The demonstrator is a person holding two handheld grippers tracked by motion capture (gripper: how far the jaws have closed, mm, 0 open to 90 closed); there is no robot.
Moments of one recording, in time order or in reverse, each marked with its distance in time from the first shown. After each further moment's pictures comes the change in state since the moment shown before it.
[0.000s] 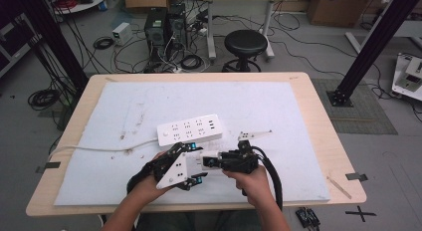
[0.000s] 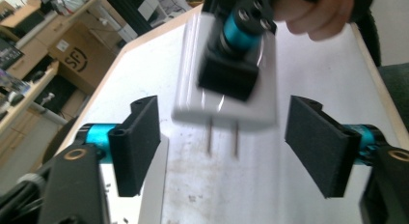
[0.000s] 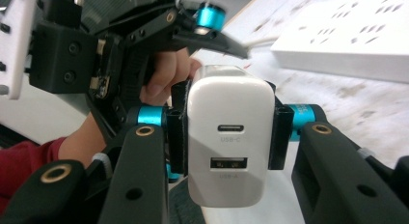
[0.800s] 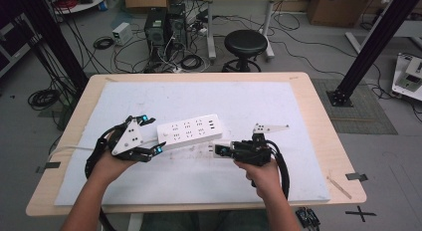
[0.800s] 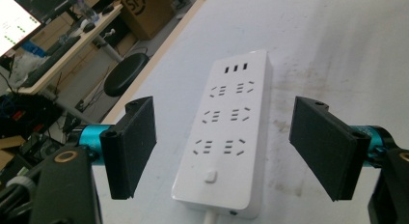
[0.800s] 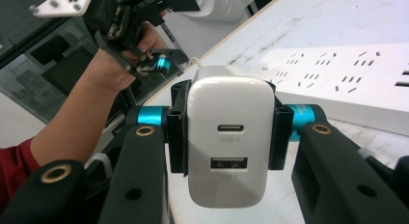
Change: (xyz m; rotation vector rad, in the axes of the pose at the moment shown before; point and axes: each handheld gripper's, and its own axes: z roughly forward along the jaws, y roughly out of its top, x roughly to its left) left arm 0.079 -0.038 -0.081 0.139 0.211 -0.177; right arm -0.001 0.015 -0.031 -0.100 -0.080 -0.066
